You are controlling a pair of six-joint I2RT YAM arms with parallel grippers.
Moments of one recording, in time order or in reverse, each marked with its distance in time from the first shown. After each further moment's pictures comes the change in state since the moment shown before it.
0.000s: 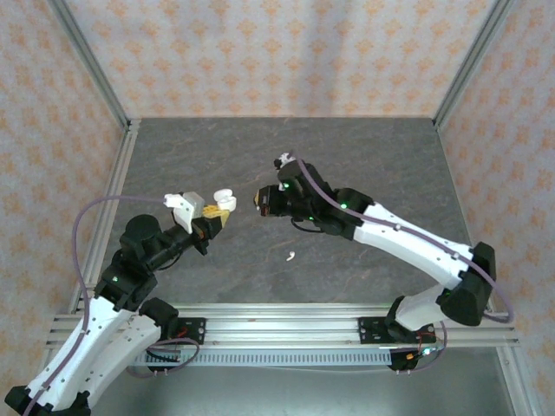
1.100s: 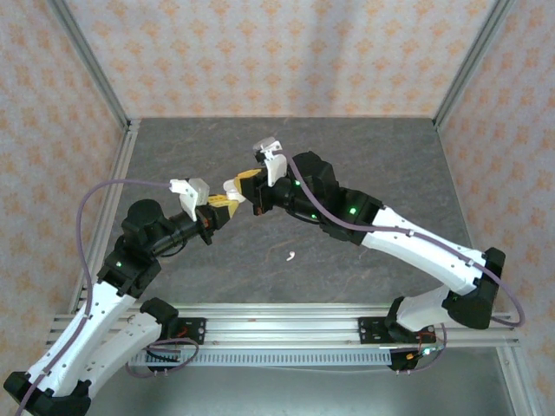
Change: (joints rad) left arm 0.000 0.109 0.092 0.061 0.106 -0.056; right arm 0.066 -0.017 0.071 0.209 -0.053 -0.454
